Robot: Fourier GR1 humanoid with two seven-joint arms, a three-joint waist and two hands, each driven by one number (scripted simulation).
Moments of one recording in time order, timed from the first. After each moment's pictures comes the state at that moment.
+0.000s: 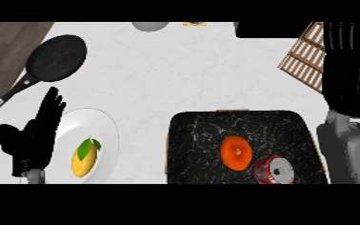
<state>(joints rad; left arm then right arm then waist) 0.06 0.26 0.03 -1.61 0.09 0.20 0.16 -0.39 -0.26 -0.03 -1.72 -0.14 -0.23 -0.09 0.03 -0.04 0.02</state>
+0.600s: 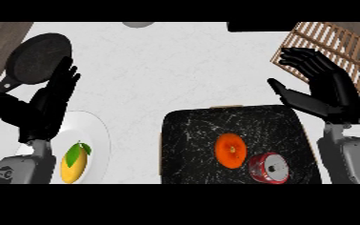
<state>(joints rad) -0.15 0.28 0.02 -1.59 0.15 0.11 0.21 -0.27 -0.30 -0.03 -1.59 -0.23 -0.09 0.06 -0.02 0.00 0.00</state>
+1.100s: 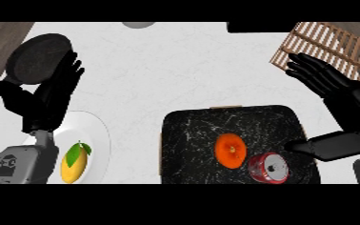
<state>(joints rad) -0.21 0.28 0.04 -1.53 0.17 0.07 0.22 -0.16 -0.46 0.01 -1.85 -0.39 0.17 0.27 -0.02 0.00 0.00</state>
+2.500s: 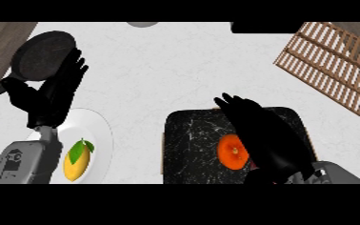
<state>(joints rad) -0.24 0.26 0.05 -1.49 0.16 0.04 0.20 -0.51 -0.54 0.69 -2.01 0.25 0.35 1.06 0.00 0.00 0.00</state>
